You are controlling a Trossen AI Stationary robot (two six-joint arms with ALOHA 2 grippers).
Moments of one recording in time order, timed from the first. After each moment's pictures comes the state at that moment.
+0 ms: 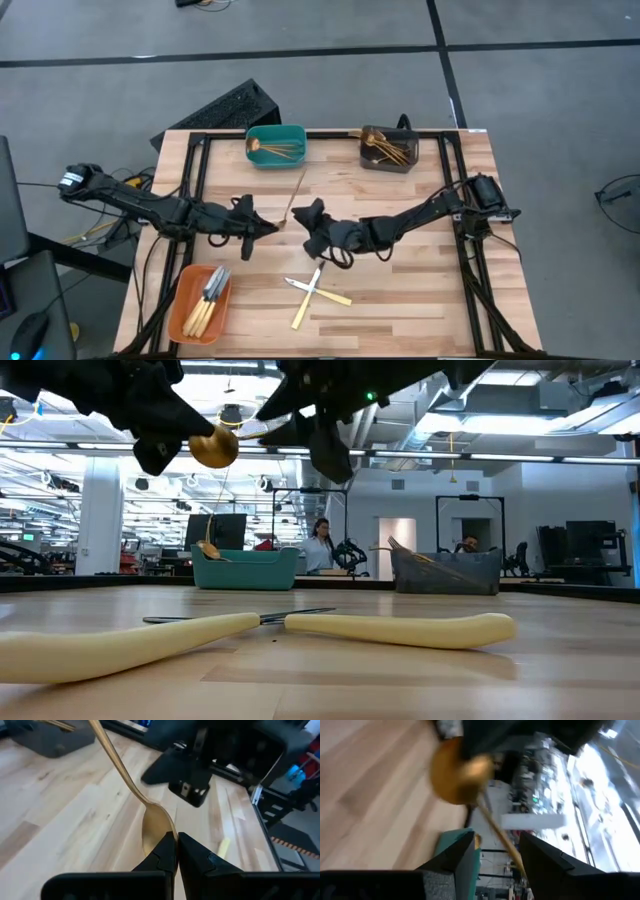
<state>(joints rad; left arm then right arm) -0.23 0.90 0.45 0.09 -0.25 -0.48 0.23 1.89 1.21 0.47 0.72 -1.28</state>
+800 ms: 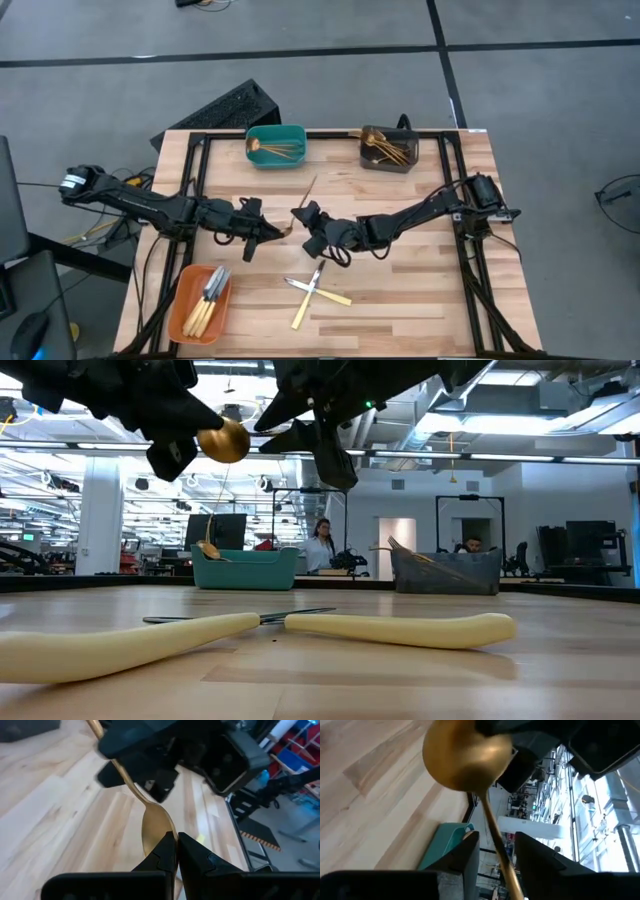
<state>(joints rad) -0.17 0.98 0.45 0.20 -0.05 -0.51 0.21 1.90 1.23 0.40 0.71 -1.41</state>
